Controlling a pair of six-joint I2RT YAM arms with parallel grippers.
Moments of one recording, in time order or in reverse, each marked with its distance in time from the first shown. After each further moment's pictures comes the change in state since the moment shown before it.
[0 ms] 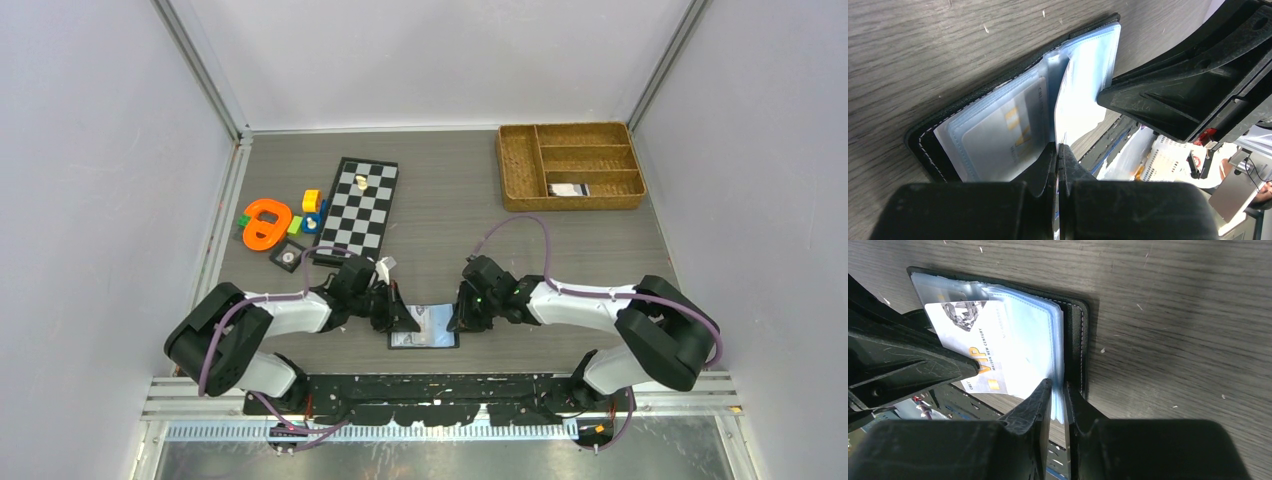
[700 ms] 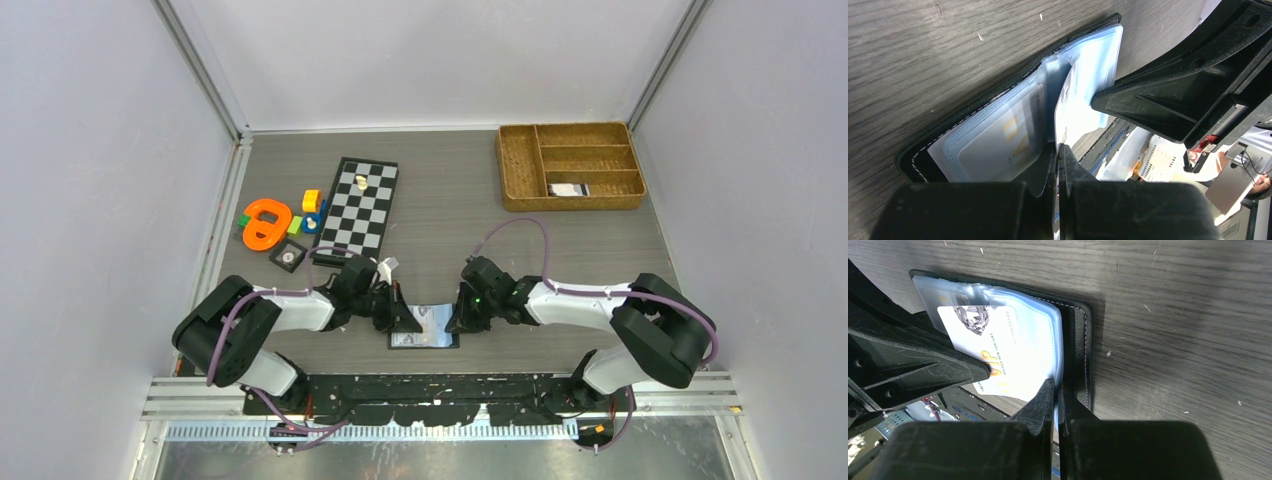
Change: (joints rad) left arm 0.000 0.055 0.000 0.059 0.034 -0.001; right arm 0.004 0.023 -0.008 0.039 -0.017 0.039
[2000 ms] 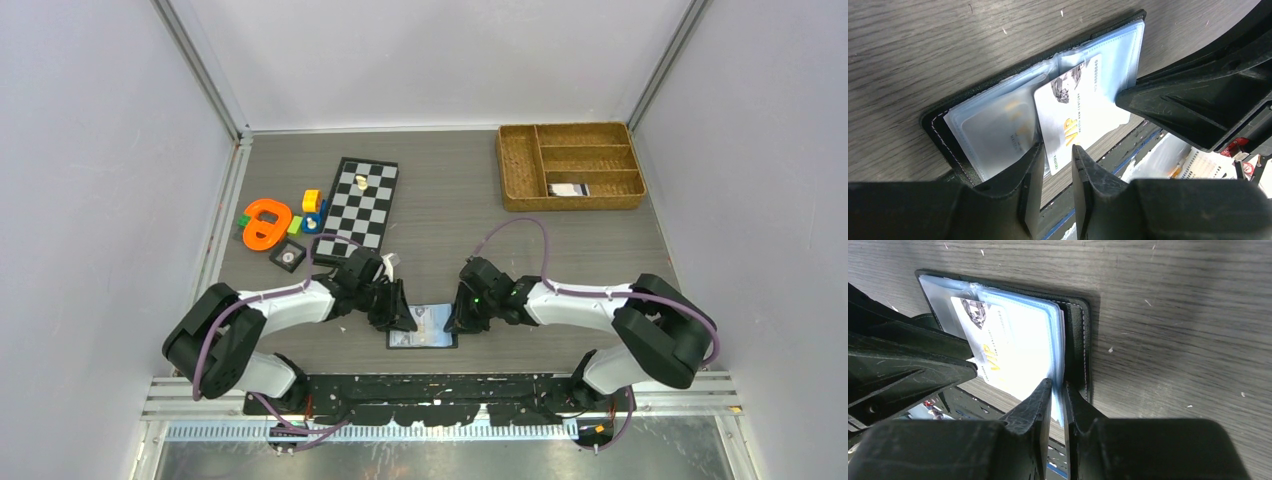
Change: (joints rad) left arm -0.007 -0.068 0.130 -0.354 -0.120 0.163; right arm 0.006 -0.003 0.014 -0.023 0.030 0.032
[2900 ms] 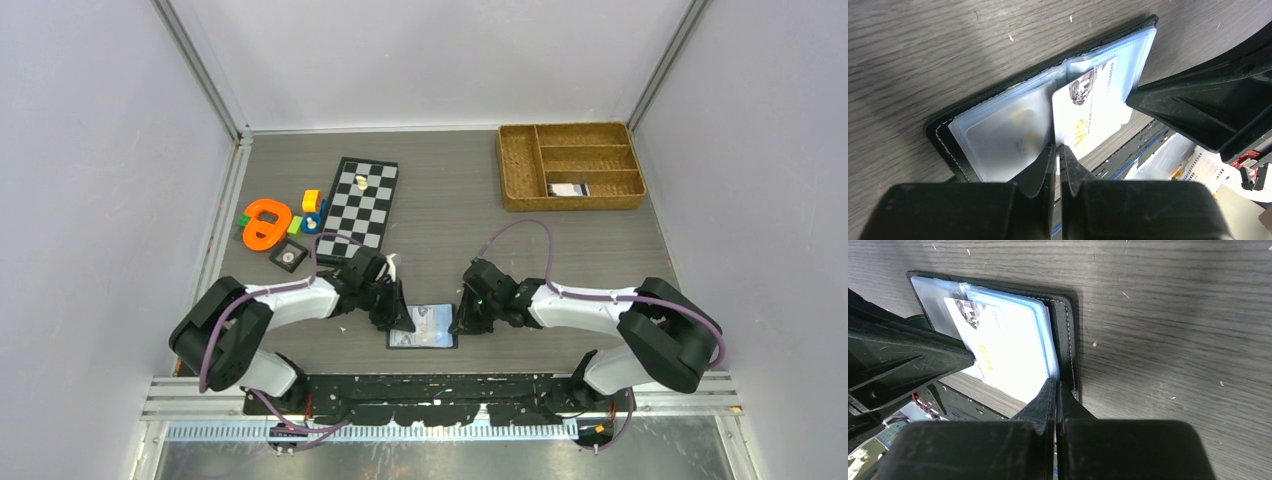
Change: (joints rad) left arm -0.010 0.039 0.024 -0.020 -0.008 0.002; right arm 0.000 -0.033 -0.030 -0.008 0.022 0.011
